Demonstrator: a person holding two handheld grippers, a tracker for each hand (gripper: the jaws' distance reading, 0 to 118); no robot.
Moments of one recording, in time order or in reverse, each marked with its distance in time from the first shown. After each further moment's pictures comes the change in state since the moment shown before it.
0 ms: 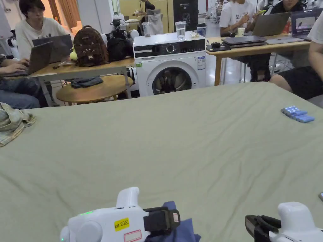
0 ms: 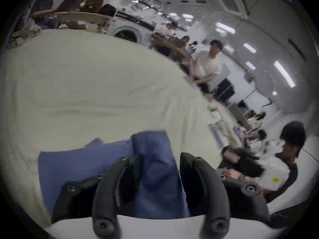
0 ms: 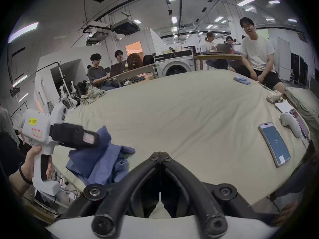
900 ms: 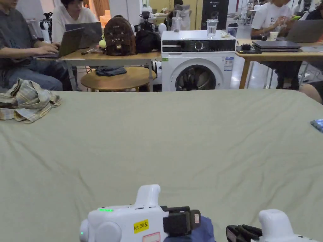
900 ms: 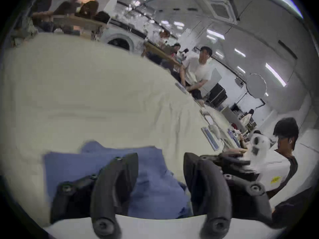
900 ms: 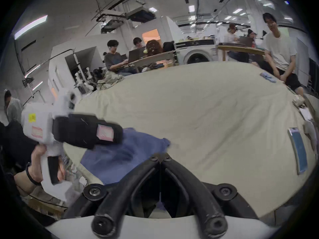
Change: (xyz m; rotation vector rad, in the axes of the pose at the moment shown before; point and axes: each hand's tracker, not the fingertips) left arm -0.005 -0.014 0.023 0.097 0.011 -0.056; right arm -0.059 0.006 -0.048 -0.155 0.193 0.091
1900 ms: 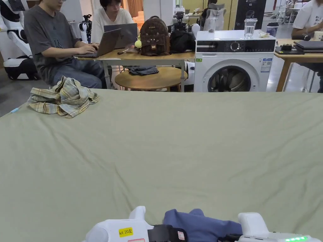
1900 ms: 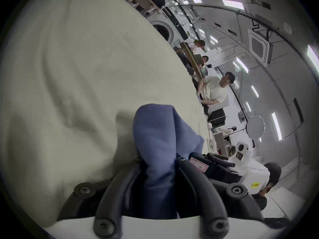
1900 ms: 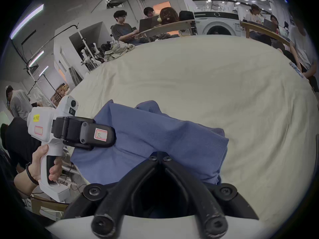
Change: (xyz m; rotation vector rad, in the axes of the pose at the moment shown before) left arm -0.116 -0.052 0.027 -0.057 -0.059 0.482; right arm -0.036 -0.001 -0.091 -0.234 0.064 0.034
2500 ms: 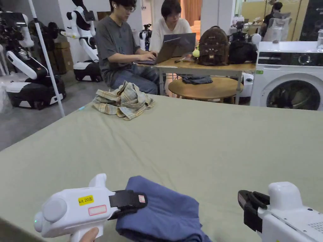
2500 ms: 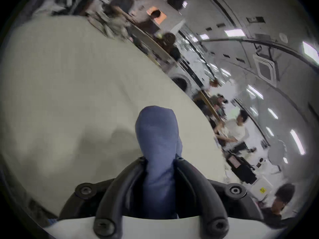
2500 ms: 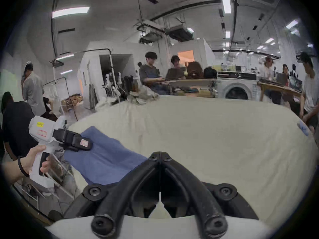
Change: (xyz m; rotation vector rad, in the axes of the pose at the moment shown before) left arm -0.027 0.053 0.231 0.455 0.272 -0.023; right arm -0.097 0.092 -0.007 0.453 0.106 0.234
